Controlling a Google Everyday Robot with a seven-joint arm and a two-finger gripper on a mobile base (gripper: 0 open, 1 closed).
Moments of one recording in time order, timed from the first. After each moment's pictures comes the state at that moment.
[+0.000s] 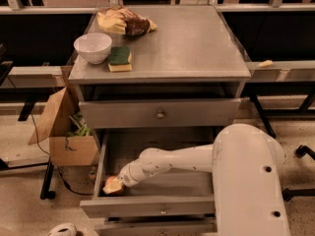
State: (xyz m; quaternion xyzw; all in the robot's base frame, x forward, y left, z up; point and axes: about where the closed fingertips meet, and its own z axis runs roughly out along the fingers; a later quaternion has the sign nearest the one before) arm 0.551 0.179 0.380 -0.40 0.83 0.34 0.18
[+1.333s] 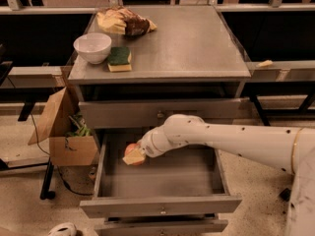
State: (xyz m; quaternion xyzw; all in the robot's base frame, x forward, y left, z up) arm 0.582 0.080 0.568 -0.45 0.81 0.24 0.27
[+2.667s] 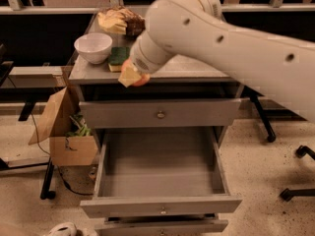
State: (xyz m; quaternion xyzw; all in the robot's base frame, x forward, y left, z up) arm 0.637 0.050 0.893 -0.49 0.79 0.03 0.38
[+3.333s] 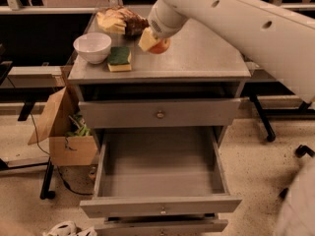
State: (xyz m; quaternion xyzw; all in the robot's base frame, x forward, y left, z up) arm 0.735 -0.004 0.937 -0.38 0.84 -0.02 0.39
